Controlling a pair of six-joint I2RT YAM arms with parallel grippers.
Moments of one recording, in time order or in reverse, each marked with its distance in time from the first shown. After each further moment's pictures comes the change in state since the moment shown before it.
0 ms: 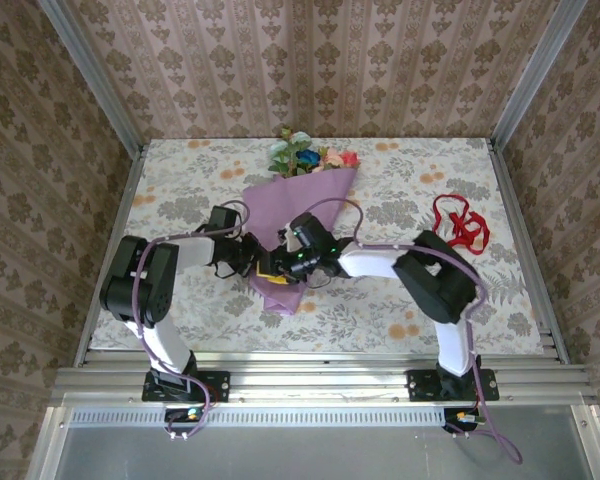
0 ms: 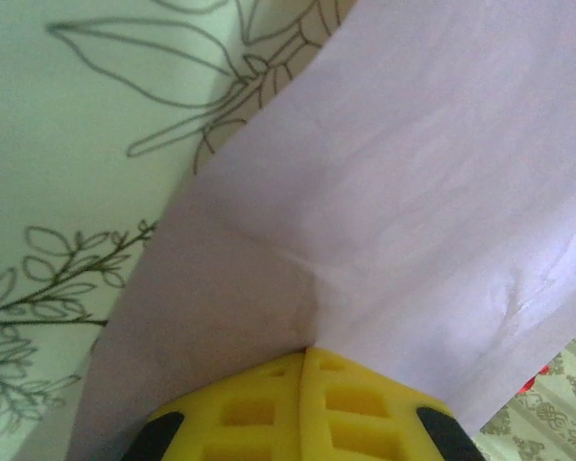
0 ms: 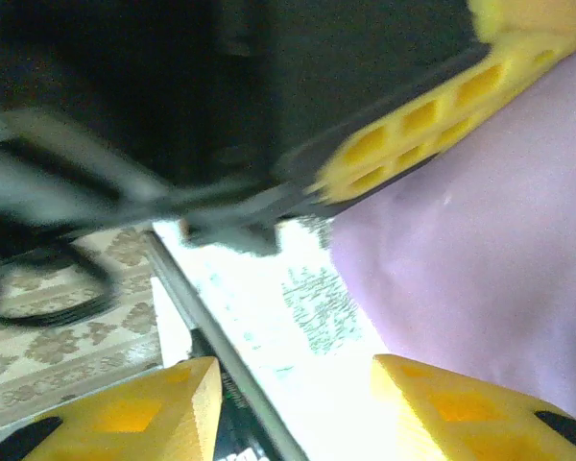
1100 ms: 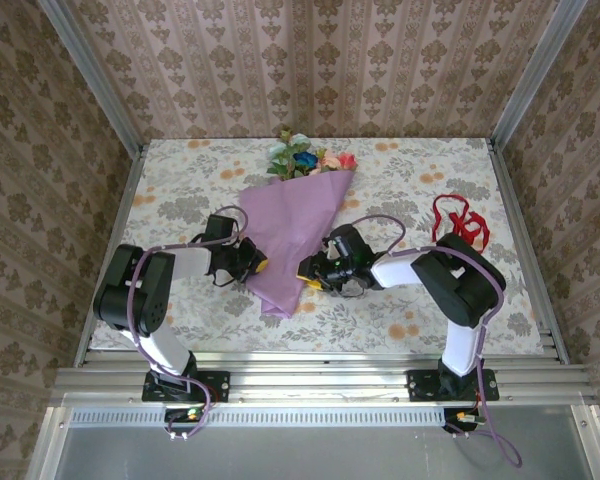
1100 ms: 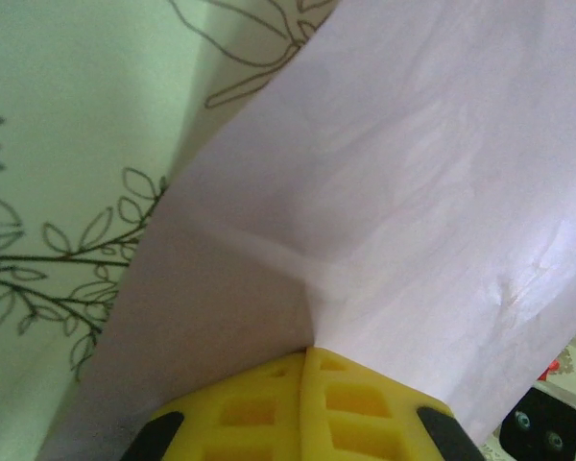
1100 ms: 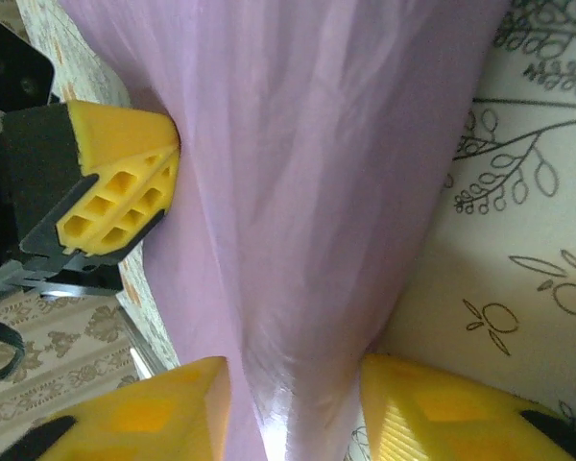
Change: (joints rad) left arm -0.002 -0.065 -0.109 0.103 -0.034 0.010; right arm -0.129 -0.069 -0.315 0.174 0.063 0.091
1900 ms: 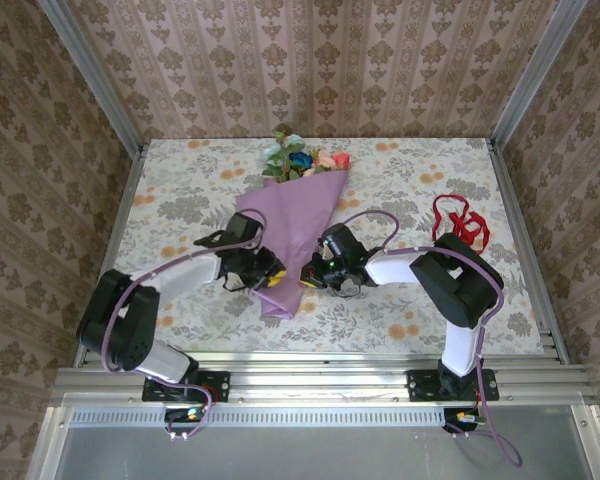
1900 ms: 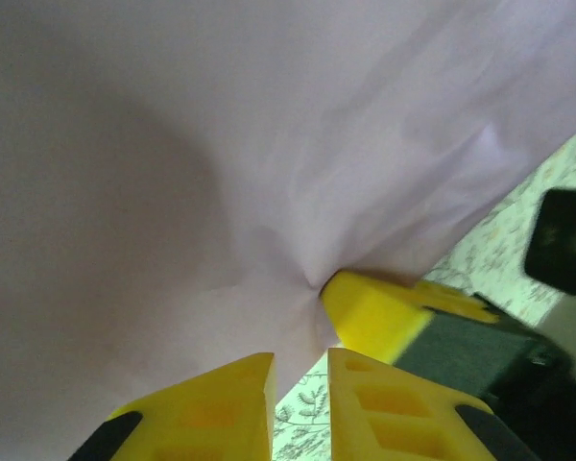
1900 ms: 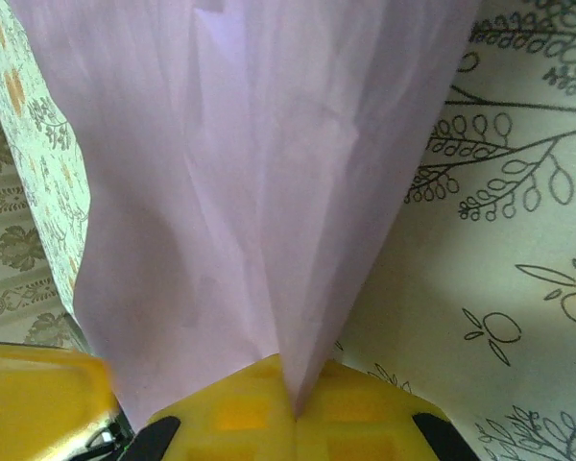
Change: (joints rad) left arm -0.250 -0.174 0.091 -0.349 -0.059 -0.088; right arm 0.029 -0.004 0.068 -0.159 0.074 -0.091
